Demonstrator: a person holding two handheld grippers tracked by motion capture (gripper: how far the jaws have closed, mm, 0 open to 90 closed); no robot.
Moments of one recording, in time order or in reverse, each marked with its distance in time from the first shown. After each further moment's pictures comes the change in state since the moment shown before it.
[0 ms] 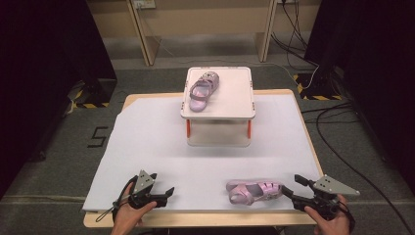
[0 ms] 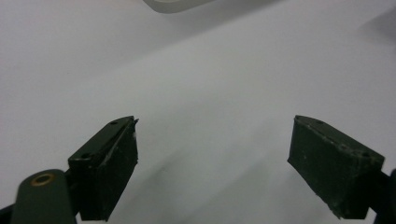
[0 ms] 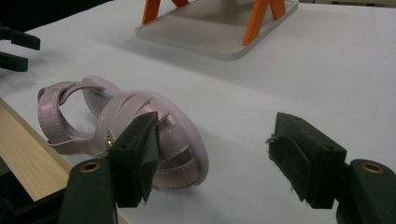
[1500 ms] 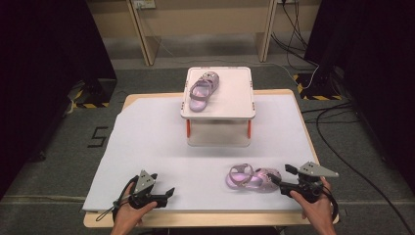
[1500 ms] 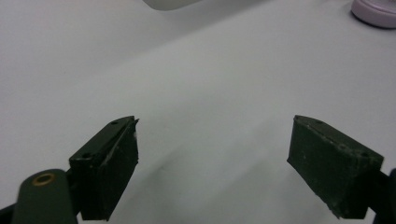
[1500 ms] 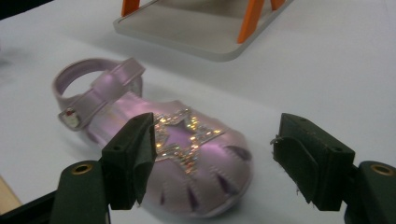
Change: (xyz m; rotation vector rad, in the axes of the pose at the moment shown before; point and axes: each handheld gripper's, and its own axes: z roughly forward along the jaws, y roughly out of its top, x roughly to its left) left arm -0.001 0.000 0.000 0.008 -0.002 0.017; right arm 0.002 0.019 0.043 0.068 -0.040 0.015
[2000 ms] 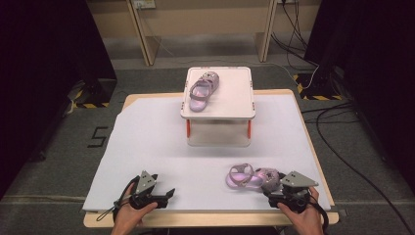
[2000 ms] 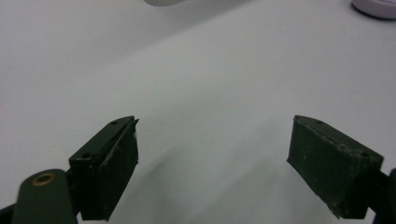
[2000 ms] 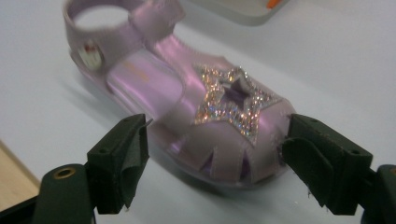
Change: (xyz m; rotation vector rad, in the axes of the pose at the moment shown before) left arm -0.001 0.000 0.001 0.019 -0.002 0.013; right arm 0.035 -0.010 0.013 0.143 -0.095 -0.183
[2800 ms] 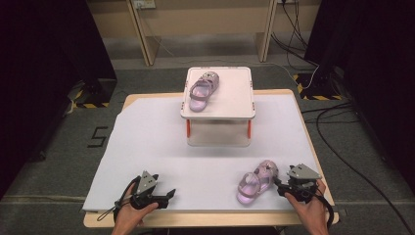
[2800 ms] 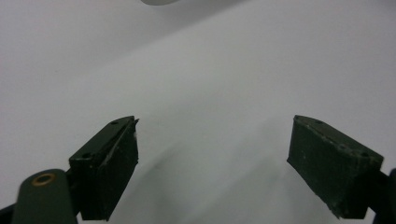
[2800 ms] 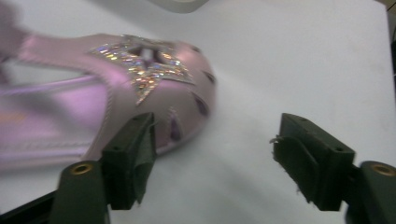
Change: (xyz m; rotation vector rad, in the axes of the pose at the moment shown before) left arm -0.002 0.000 0.002 0.004 -0.006 0.007; right arm -0.037 -0.002 0.009 0.013 -0.152 -0.007
